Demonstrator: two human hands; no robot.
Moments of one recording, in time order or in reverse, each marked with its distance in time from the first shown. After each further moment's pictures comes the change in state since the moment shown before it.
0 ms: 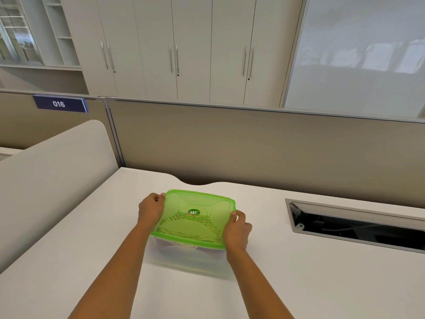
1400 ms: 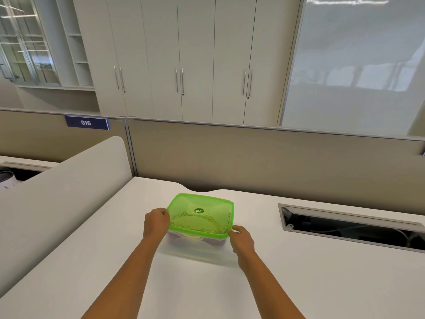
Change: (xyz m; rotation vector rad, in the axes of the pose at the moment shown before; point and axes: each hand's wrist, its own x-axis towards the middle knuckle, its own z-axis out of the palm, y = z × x) left_hand -0.088 0.010 -0.051 0.136 0.033 0.088; right_hand -0.058 0.007 -0.053 -0.045 -0.221 -0.007
